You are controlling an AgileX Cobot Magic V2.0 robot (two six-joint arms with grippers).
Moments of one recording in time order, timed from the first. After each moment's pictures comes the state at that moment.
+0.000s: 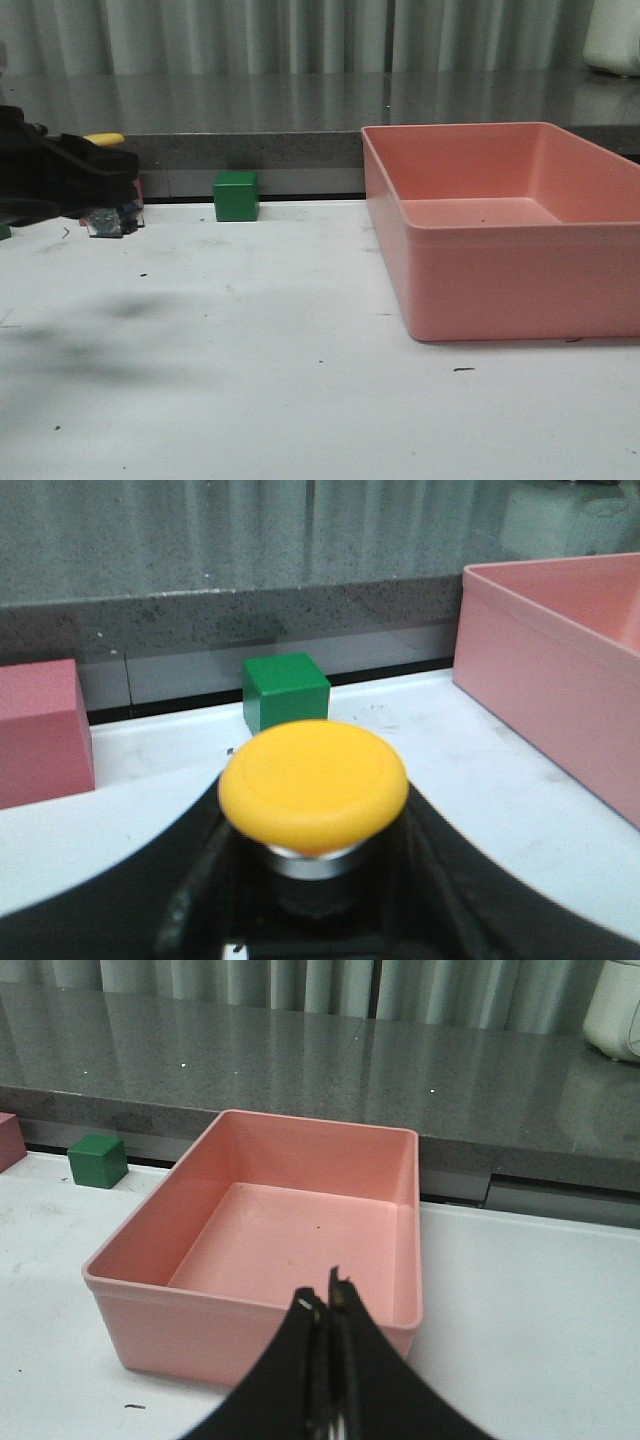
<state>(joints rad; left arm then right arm) -0.31 1.76 -0.47 0.14 -1.06 -0.14 0.20 0.07 -0.34 -0.09 0.45 0.08</state>
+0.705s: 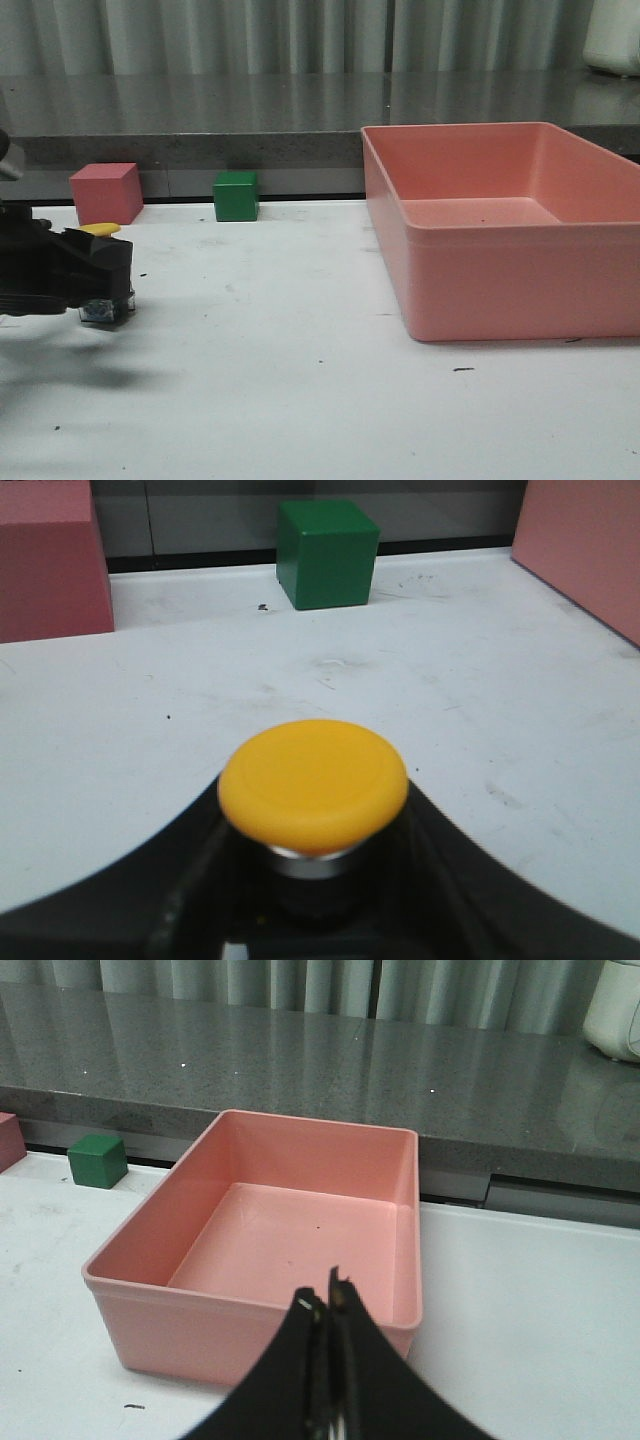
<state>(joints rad) -0.31 1.96 -0.44 0.09 -1.17 -0.14 0.20 0.07 -0.34 -0.09 0.45 0.08</state>
